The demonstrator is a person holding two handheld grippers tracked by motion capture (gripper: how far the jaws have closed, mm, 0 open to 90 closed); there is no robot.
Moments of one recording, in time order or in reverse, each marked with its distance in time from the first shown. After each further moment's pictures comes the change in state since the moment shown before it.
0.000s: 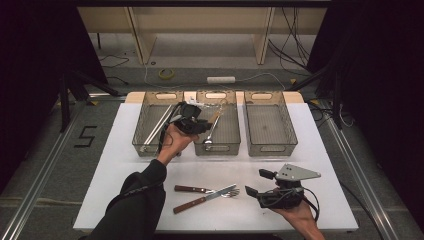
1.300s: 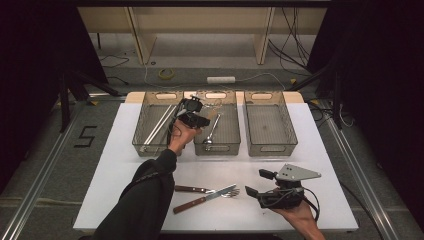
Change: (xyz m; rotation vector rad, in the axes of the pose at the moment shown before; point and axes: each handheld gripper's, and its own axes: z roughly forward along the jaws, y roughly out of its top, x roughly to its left) left arm 0.025 0.007 0.044 0.090 0.094 -0.158; right arm 0.000 0.000 0.000 -0.003 0.005 -0.001
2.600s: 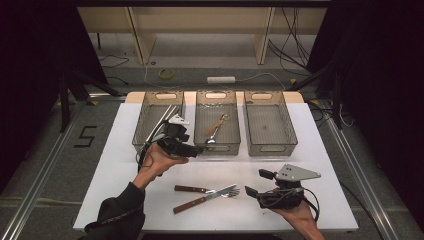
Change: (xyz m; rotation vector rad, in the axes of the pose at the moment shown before) left arm -0.023 -0.074 -0.097 -0.034 -0.166 0.181; right arm 0.001 0.000 0.000 -0.001 -0.005 0.001
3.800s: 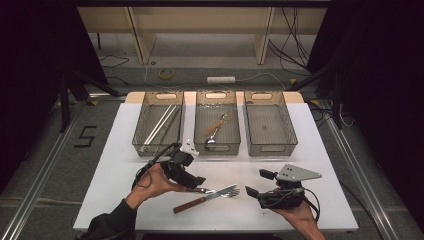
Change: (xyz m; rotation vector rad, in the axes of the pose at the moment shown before) left arm -0.043 -0.042 -0.001 0.215 -0.052 0.195; right arm 0.000 0.000 -0.001 0.003 -0.003 -0.002
